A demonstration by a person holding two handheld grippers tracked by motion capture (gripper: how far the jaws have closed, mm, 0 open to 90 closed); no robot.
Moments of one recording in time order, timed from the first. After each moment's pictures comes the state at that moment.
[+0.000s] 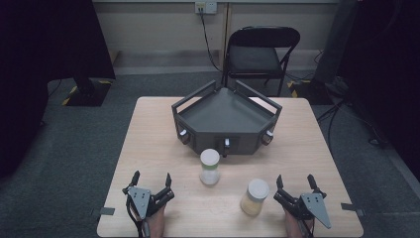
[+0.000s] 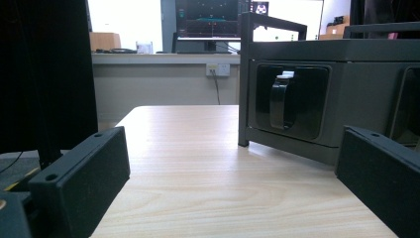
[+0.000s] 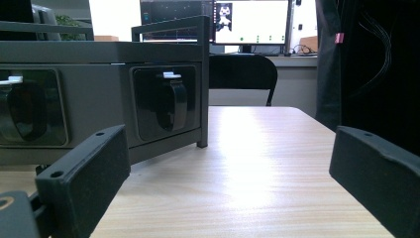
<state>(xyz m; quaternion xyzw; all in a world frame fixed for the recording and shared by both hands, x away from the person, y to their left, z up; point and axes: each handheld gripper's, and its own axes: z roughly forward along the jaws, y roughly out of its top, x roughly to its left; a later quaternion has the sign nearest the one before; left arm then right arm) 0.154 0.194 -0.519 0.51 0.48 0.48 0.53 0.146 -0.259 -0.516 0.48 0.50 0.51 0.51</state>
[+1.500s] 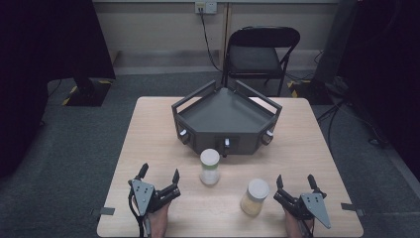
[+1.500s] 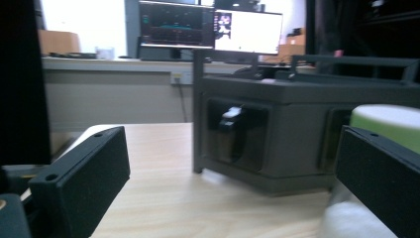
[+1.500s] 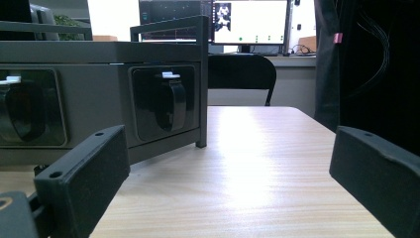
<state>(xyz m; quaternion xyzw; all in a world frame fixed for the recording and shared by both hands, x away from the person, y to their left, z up) 0.159 0.199 -0.479 0.53 0.44 0.43 0.58 0.146 -0.259 -0.515 0.49 0.50 0.51 0.51</state>
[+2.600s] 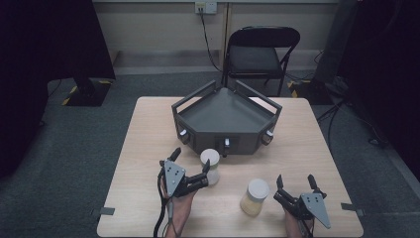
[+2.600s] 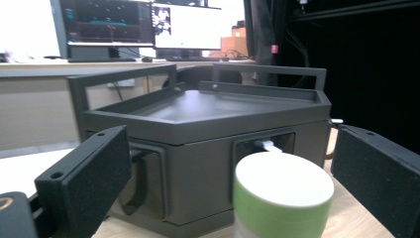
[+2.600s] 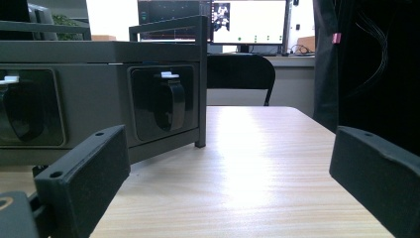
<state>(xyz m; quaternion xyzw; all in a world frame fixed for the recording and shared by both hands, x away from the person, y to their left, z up) 0.203 0.159 -0.443 0.59 0.38 0.37 0.61 0.146 -0.258 -0.515 0.49 0.50 0.50 0.51</state>
